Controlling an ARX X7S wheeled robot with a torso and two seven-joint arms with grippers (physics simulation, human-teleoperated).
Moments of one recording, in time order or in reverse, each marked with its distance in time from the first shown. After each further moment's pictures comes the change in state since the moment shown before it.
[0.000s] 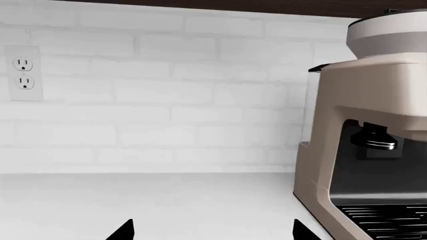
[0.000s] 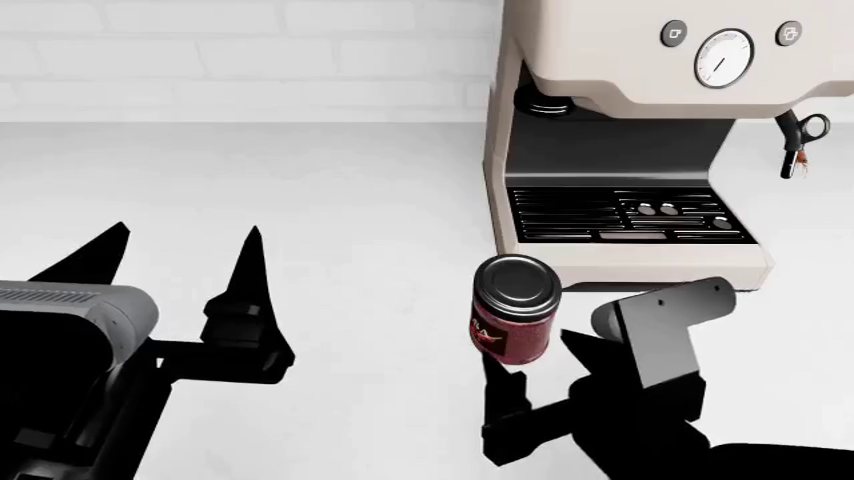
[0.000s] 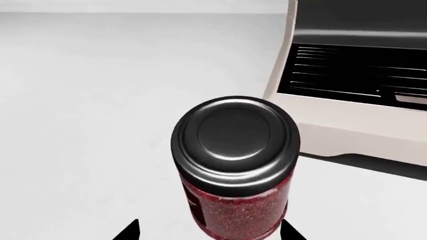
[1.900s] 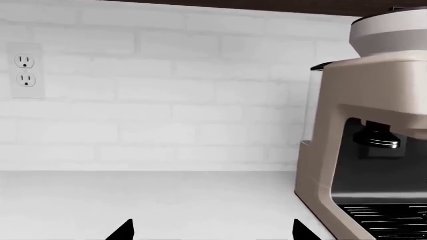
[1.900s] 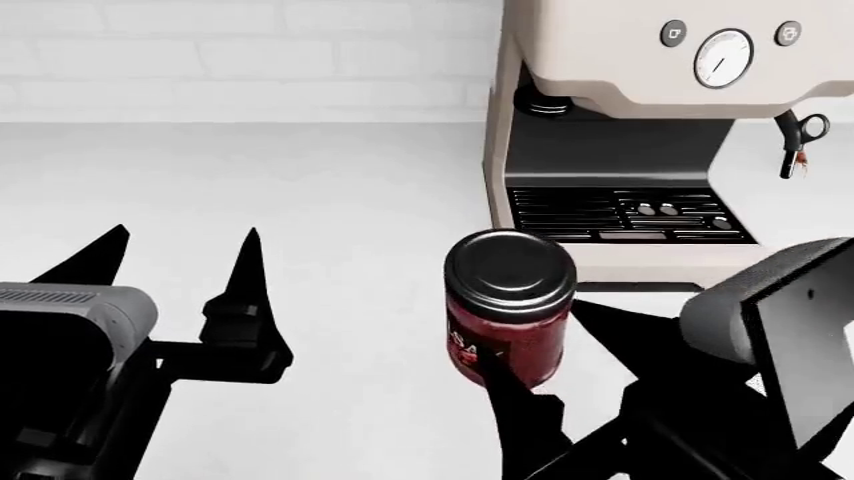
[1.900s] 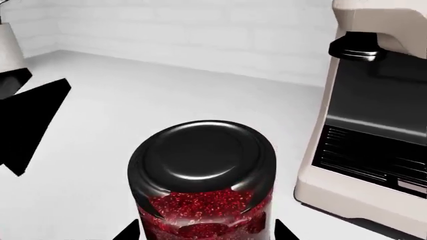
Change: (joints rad) left arm 0.003 -0.009 0.025 -0.012 0.017 0.028 0.005; right arm 0.312 0.276 -0.114 -0.230 0.552 -0.332 0.278
